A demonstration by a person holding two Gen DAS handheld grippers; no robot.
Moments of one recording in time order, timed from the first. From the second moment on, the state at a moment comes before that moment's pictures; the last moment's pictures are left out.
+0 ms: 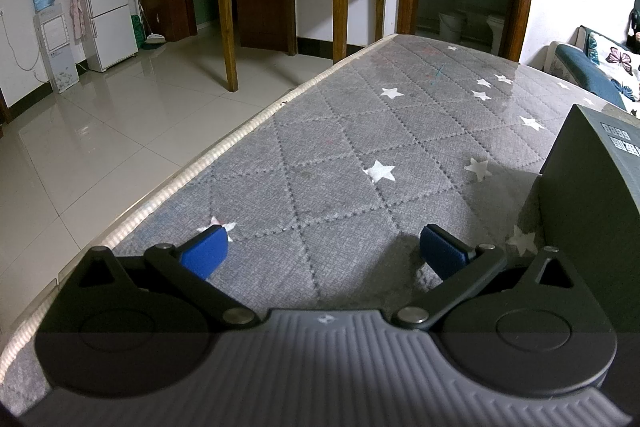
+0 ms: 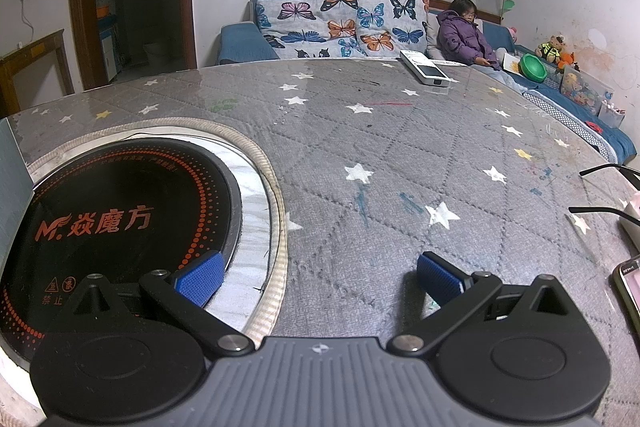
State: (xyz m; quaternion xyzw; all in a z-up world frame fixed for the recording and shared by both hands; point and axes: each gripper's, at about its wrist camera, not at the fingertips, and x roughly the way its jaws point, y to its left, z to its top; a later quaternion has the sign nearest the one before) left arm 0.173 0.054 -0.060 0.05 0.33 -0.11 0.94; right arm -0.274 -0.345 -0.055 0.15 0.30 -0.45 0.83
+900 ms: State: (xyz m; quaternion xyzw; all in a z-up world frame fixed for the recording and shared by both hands) left arm 0.178 0.057 -0.061 0.06 0.33 -0.14 0.93; right arm -0.274 -0.344 -0.055 0.15 0.30 -0.45 0.83
